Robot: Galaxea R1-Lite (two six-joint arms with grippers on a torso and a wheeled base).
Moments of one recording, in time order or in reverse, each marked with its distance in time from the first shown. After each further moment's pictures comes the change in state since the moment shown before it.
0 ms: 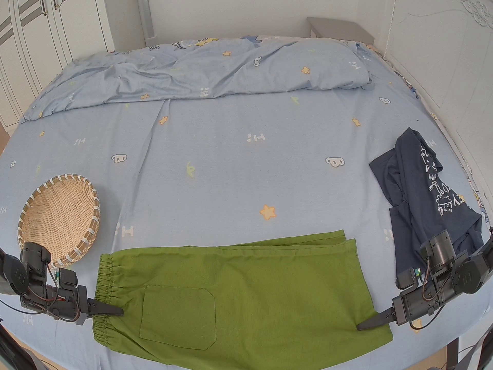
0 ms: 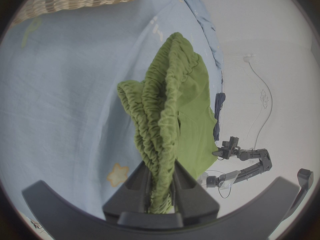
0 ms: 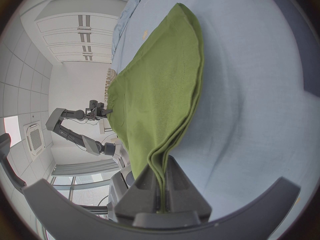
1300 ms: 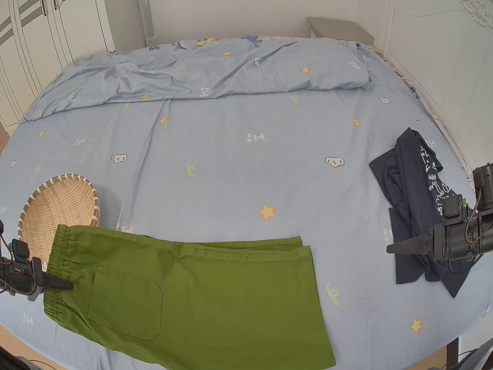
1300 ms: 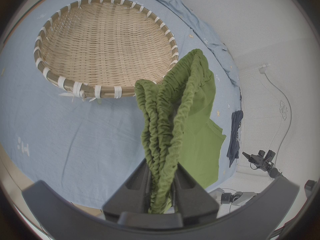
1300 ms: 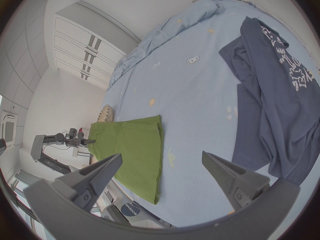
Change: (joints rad) left arm 0.281 -0.266 -0.291 0.522 0.169 0.154; right arm -0.082 -0.381 -0.303 0.268 -0.254 0.088
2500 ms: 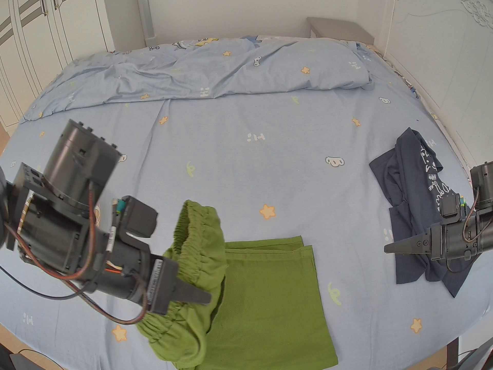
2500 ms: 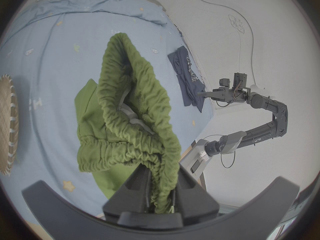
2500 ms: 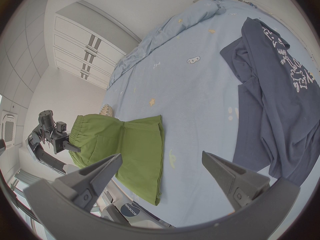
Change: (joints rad) left arm -1.300 0.000 -0.425 0.030 0.405 -0.510; right arm 0.010 0.014 -0.012 0.002 -0.009 0.001
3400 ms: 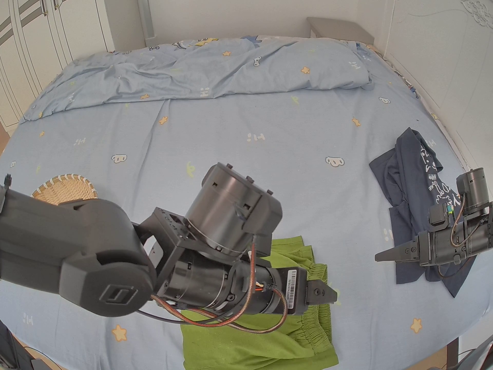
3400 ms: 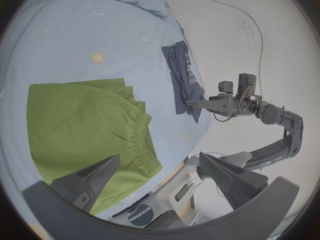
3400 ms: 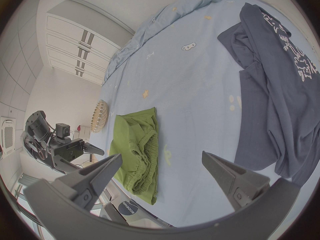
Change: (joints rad) left arm -0.249 0.328 -0.050 -0.383 0.143 -0.316; right arm 0.013 0.090 0.008 -0.019 -0.010 -0.003
